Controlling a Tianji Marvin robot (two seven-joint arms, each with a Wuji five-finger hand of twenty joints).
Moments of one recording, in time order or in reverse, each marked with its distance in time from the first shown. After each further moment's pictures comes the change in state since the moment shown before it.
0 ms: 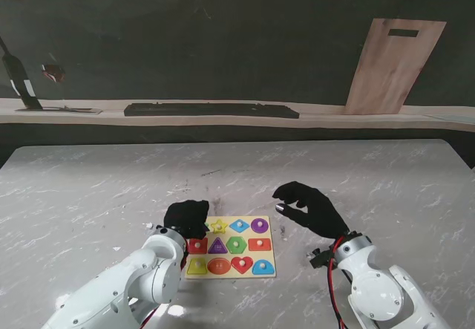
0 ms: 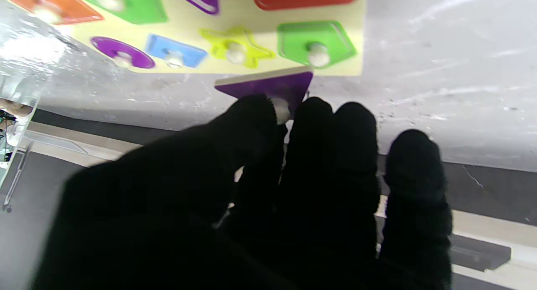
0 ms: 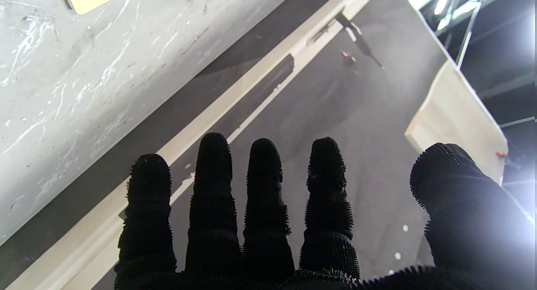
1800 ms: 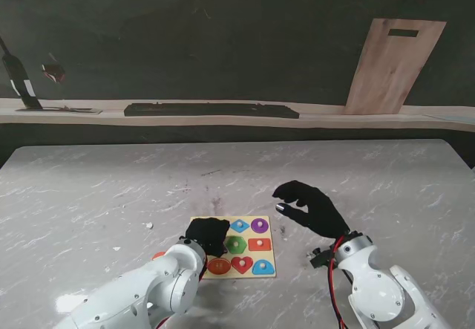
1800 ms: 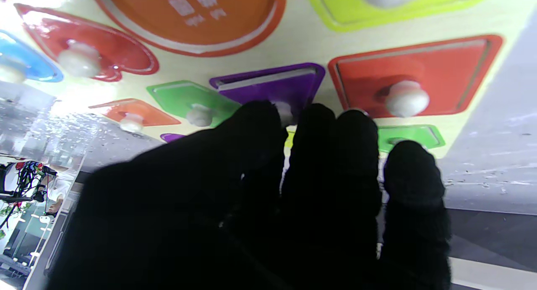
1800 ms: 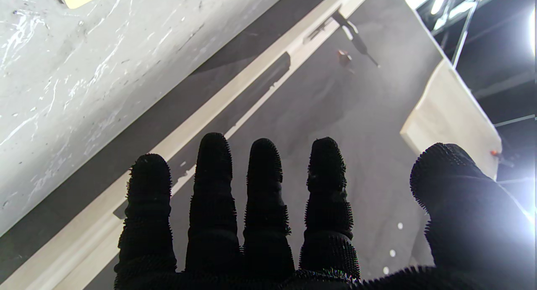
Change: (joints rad) left arm -0.102 -0.020 0.198 0.080 -0.032 0.015 -0.074; right arm -0.006 0.000 0.005 -0.011 -0.002 -0.006 -0.002; left_hand 0.038 0.050 -0.037 0.000 -0.043 0.025 0.017 0.028 -0.064 0.034 0.035 0.054 -0.032 0.023 0.060 0.011 -0.063 0.000 0.053 0.064; right_hand 0.000 0.000 0.000 0.000 0.000 0.000 0.000 0.001 0.000 0.000 0.000 0.000 0.000 0.000 0.000 0.000 0.000 0.000 0.000 0.000
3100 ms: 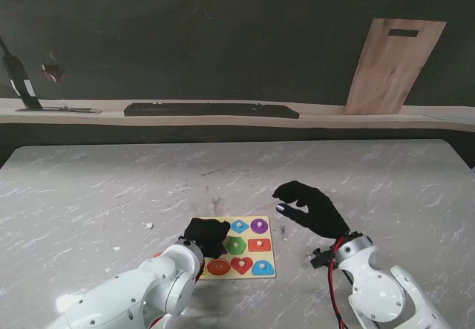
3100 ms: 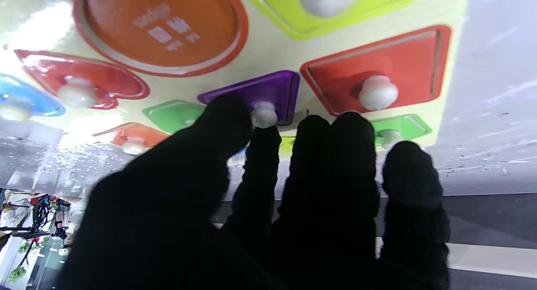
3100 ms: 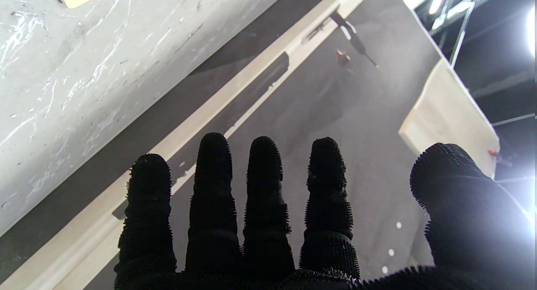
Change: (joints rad) left arm -0.002 0.034 0.010 -0.036 0.104 -0.021 -0.073; right arm -0.003 0.000 0.002 0.000 0.003 -0.007 0.001; left_hand -0.010 0.127 -0.306 0.001 -0.108 -0.052 -0.246 0.077 -0.161 0.007 0.073 0.018 -0.046 -0.004 -0.015 0.038 -0.040 0.000 -0.016 0.012; right_hand 0.000 0.000 0.000 0.000 0.000 0.000 0.000 0.000 0.022 0.000 0.000 0.000 0.000 0.000 0.000 0.000 0.000 0.000 0.000 0.000
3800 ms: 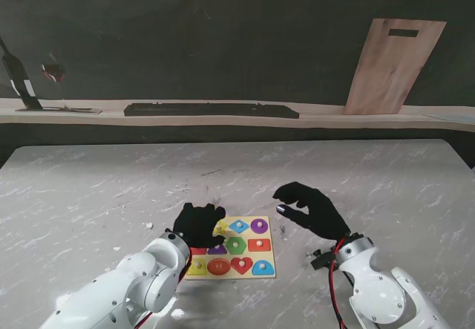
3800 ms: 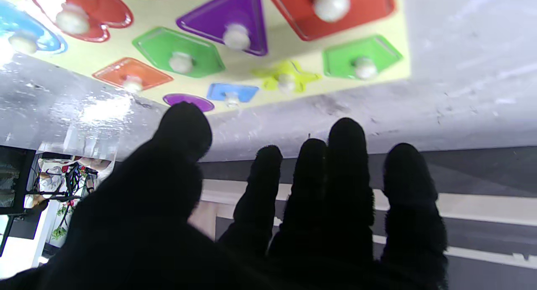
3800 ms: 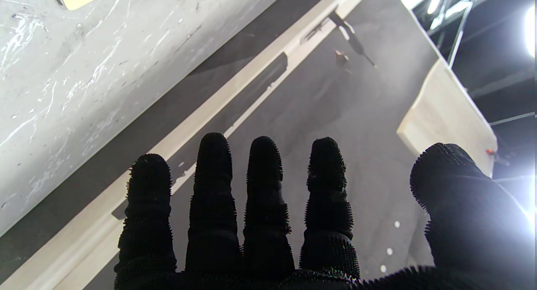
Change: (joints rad) left arm 0.131 0.013 -0.223 -0.096 0.123 -0.178 0.019; right arm -0.009 0.000 0.005 -0.004 0.001 -0.008 0.000; left_hand -0.115 0.145 -0.226 0.000 -0.131 0.027 -0.306 -0.079 -0.313 0.007 -0.153 -0.233 -0.223 -0.014 -0.151 0.048 -0.159 0.000 -0.111 -0.004; right_hand 0.000 0.000 0.000 0.000 0.000 0.000 0.000 0.000 0.000 0.000 0.000 0.000 0.000 0.000 0.000 0.000 0.000 0.000 0.000 0.000
